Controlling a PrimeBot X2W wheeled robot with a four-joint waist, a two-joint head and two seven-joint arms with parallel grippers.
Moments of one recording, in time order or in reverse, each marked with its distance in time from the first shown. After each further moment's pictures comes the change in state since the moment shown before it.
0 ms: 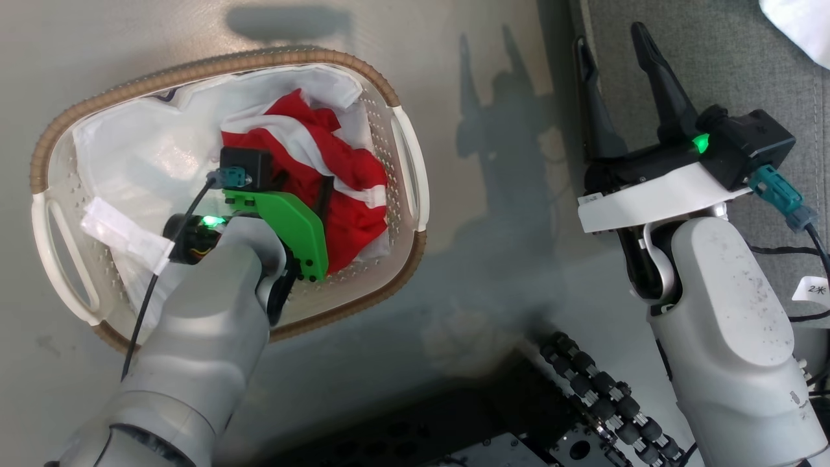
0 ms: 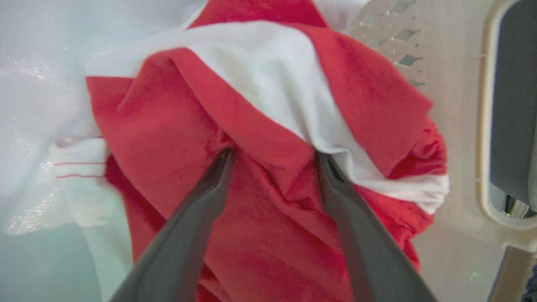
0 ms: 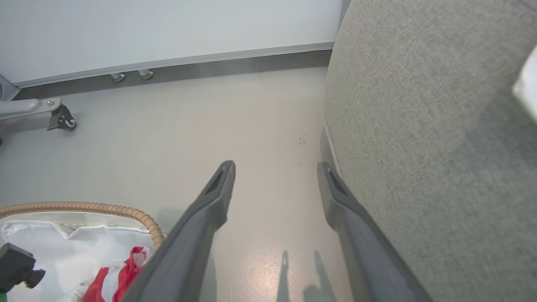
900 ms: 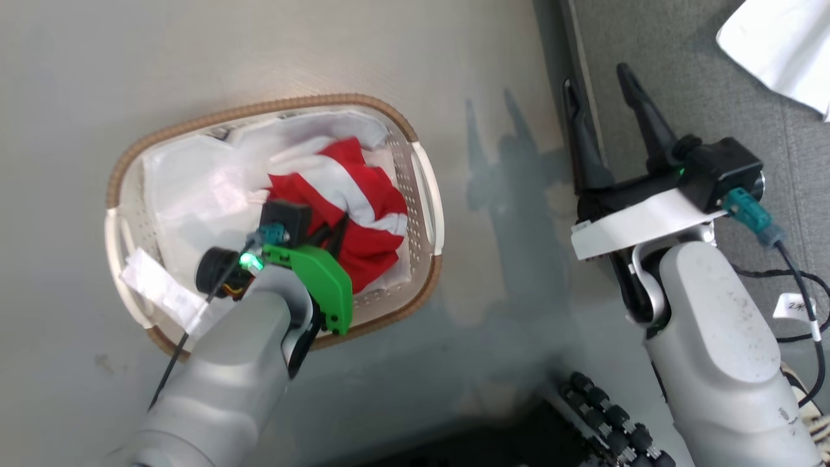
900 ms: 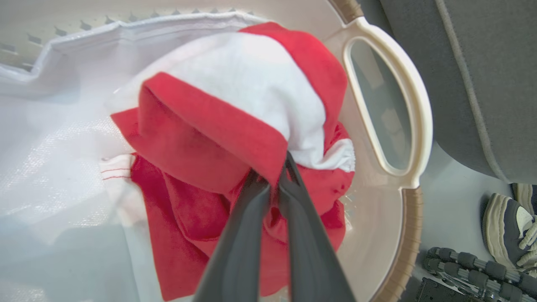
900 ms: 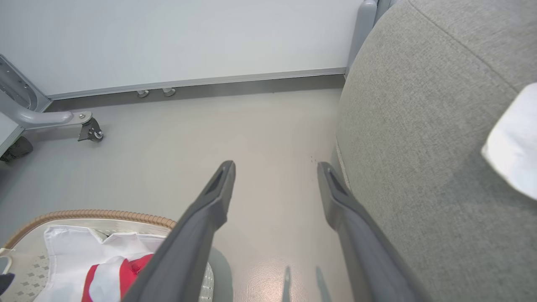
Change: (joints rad) left arm 0.104 0.022 -0.183 -0.102 -0.039 0.000 -0.121; right arm 0.047 0.000 0.008 0.053 -0.038 0.000 0.000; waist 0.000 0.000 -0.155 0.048
